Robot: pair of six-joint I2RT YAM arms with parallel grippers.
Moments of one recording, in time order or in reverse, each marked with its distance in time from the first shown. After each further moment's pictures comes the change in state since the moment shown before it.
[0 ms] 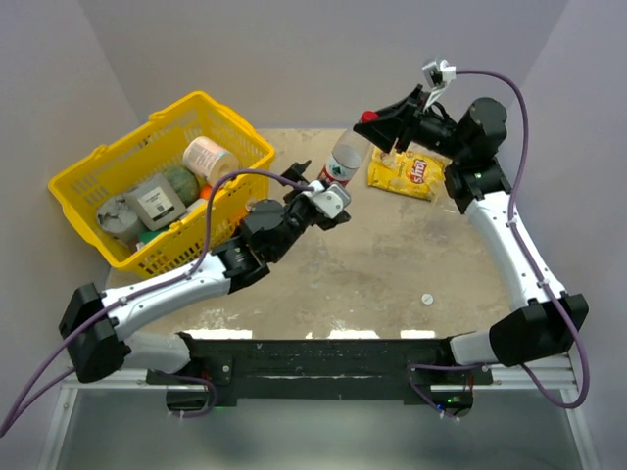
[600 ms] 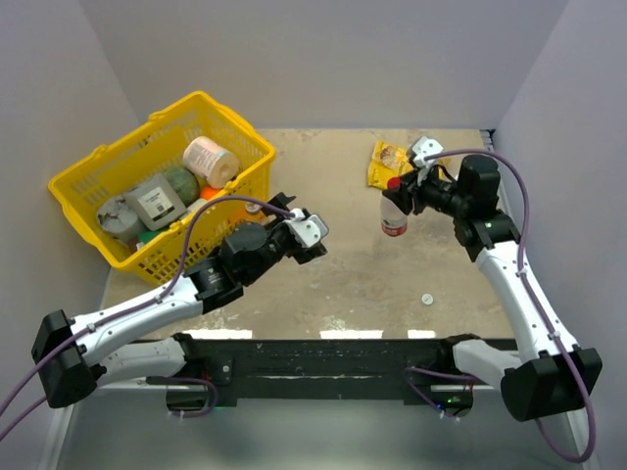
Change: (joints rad) left arm 0.001 -0.267 -0.218 -0.281 0.105 -0.096; right arm -0.032 -0.299 -0.343 -0.509 0.235 -0.847
